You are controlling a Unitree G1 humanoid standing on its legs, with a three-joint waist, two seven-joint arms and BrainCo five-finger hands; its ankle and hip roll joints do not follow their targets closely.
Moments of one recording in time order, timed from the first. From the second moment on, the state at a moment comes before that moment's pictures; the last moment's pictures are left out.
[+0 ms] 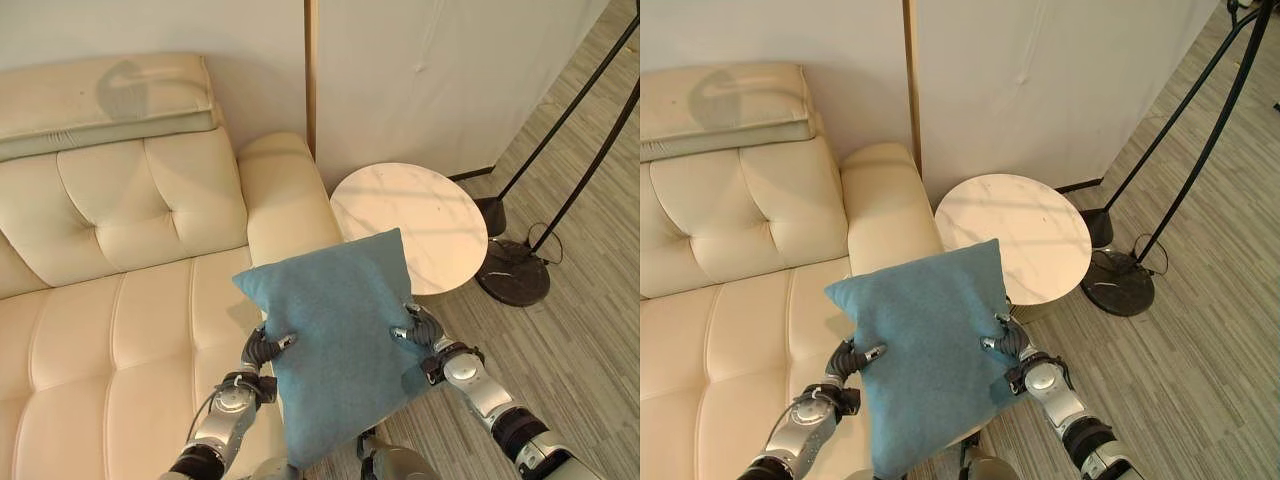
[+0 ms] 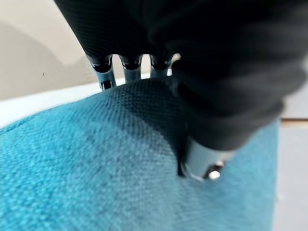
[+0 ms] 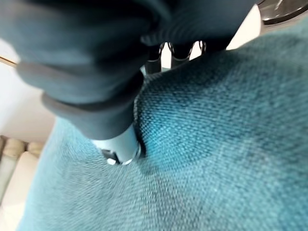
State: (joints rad) left arm -0.10 0.30 -0.35 0.59 -0.42 -0.17 0.17; right arm -0.29 -0.34 0.50 0.62 0.14 -0.08 -0.10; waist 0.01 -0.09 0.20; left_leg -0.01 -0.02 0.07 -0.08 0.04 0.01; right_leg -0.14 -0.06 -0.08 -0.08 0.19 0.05
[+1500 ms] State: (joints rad) left arm -0.13 0.32 -0.35 0.17 -0.49 -0.24 0.24; right arm -0.08 -0.53 0.33 0.07 0.30 -0.14 -0.10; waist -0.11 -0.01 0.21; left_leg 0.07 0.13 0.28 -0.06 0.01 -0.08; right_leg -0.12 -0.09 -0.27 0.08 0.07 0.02
